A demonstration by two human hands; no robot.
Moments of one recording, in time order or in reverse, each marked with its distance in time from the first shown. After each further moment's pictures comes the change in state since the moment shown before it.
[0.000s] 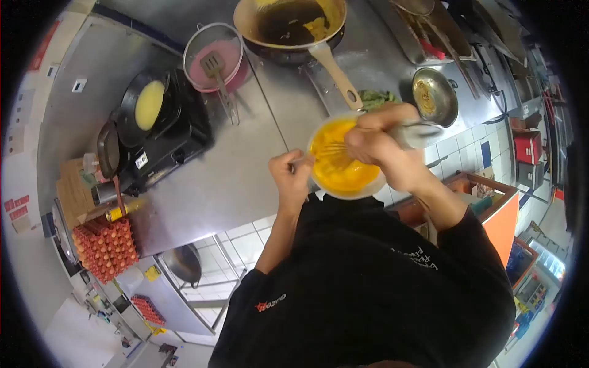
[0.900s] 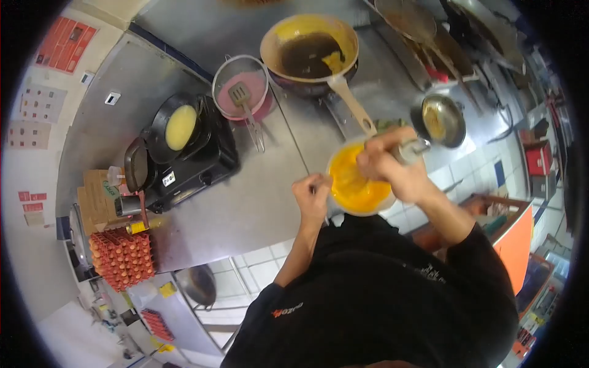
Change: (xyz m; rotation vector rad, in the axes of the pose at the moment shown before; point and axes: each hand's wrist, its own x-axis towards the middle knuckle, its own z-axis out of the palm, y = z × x) left_hand 0.002 0.007 -0.006 -0.014 -0.006 0.021; right_hand -0.010 0.007 0.018 -0.042 0.136 0.057
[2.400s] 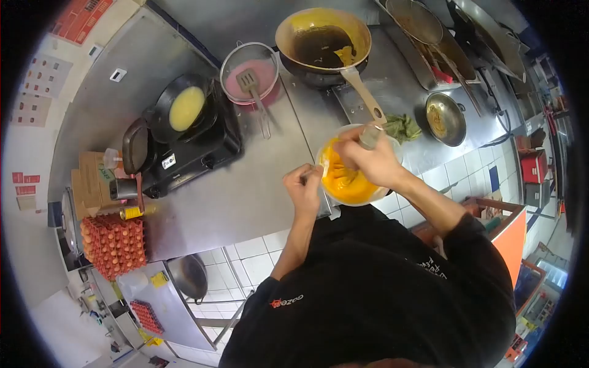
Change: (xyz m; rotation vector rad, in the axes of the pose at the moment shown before) left_hand -0.010 0.020 -0.039 -0.070 0.163 0.052; right_hand 0.002 -0.024 0.036 0.069 -0.101 0.133
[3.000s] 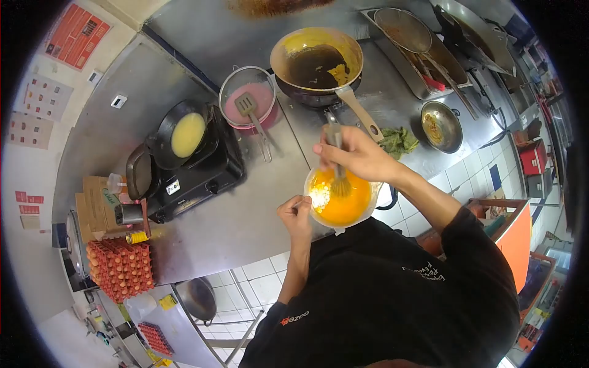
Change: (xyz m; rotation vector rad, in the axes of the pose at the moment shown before) left_hand -0.008 -0.034 -0.037 0.019 0.006 -0.010; right_hand 0.063 0.034 0.001 -0.120 -0.216 -0.030
